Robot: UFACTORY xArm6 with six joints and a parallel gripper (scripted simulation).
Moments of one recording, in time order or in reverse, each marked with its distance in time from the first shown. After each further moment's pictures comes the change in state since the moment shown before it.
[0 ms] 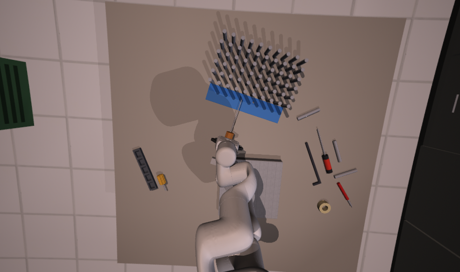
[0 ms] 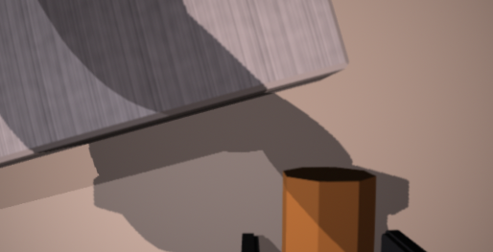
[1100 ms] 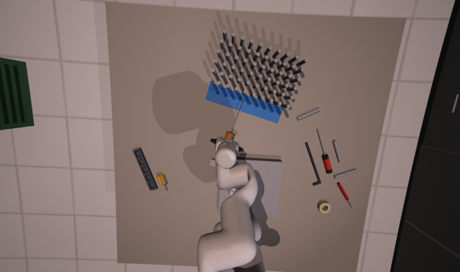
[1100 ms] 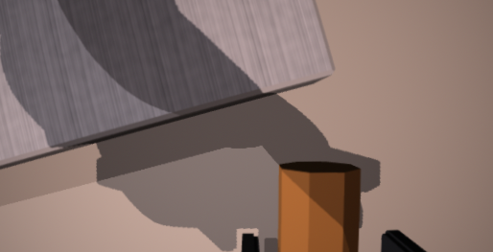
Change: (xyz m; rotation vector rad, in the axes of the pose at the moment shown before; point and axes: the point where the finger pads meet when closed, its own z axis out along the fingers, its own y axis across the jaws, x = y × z) arm 0.000 0.000 -0.019 0.000 0.000 0.000
